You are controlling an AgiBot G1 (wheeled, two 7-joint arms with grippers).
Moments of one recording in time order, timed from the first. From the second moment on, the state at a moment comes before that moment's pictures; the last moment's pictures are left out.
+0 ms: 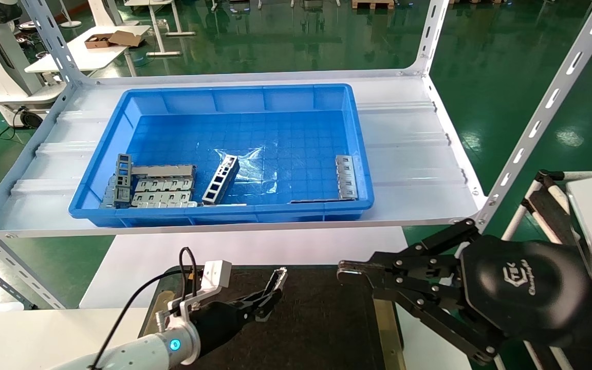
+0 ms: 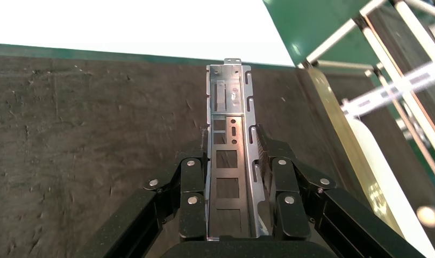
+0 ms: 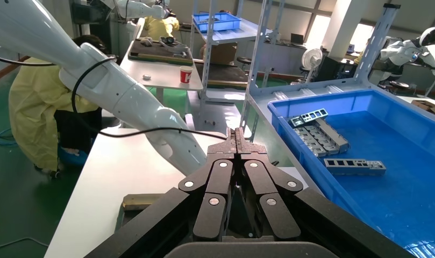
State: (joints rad) left arm -1.08 1.07 1.16 -0.90 0.92 0.23 -0.79; right arm 1.08 -0.61 -0.29 1.28 -0.72 -1.49 0.18
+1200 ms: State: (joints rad) left arm -1.05 1.25 1.21 -0.72 0.88 0.04 -0.90; right arm 1.08 -0.61 -0.29 1.28 -0.72 -1.49 0.18
